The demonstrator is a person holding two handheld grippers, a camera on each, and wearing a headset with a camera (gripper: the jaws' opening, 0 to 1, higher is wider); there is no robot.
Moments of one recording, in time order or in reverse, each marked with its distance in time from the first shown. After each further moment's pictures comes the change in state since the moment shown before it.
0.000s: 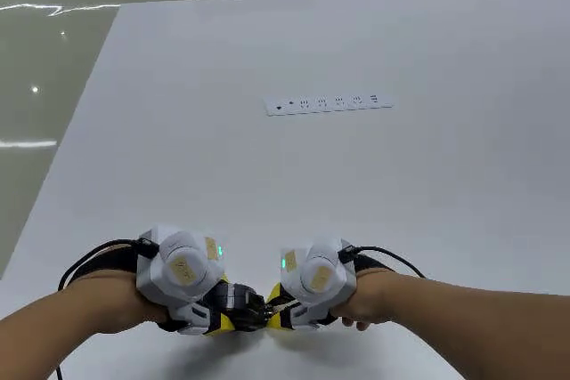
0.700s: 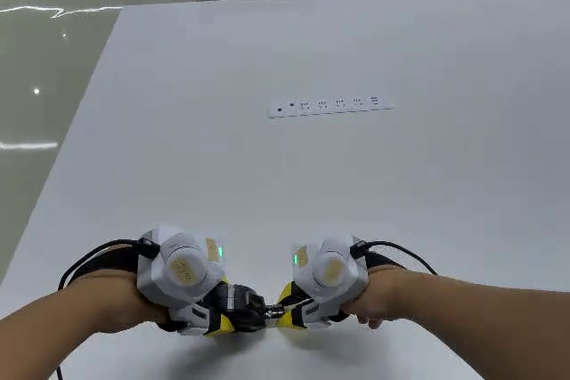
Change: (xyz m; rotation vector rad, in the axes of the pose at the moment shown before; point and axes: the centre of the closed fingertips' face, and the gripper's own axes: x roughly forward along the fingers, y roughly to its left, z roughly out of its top) left arm 0.000 0.000 0.000 0.006 0.005 -0.003; right arm -0.013 -0.002 -0.016 0.025 0.011 0.023
